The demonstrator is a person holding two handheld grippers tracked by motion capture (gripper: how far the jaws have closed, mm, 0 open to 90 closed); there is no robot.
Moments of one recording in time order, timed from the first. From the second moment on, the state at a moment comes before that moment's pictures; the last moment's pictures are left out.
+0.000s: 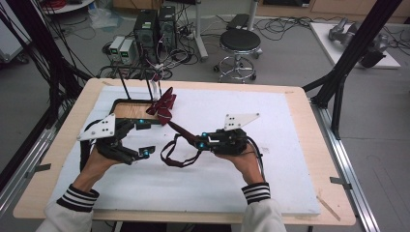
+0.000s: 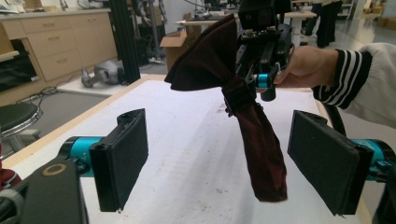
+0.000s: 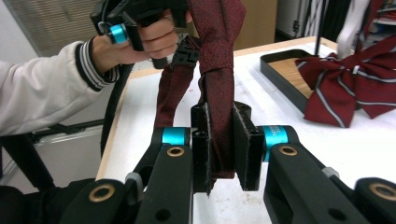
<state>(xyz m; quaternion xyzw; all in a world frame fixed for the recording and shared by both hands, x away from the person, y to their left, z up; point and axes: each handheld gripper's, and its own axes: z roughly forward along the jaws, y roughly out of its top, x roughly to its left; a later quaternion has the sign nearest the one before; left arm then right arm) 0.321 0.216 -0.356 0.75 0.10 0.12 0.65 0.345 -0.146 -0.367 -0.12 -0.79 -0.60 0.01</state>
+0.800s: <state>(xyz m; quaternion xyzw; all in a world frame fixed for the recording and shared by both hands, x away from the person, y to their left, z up) 0.334 0.174 -0.340 0.78 0.06 0.08 0.62 0.340 -0.136 -0.367 -0.08 -0.81 -0.58 0.02</state>
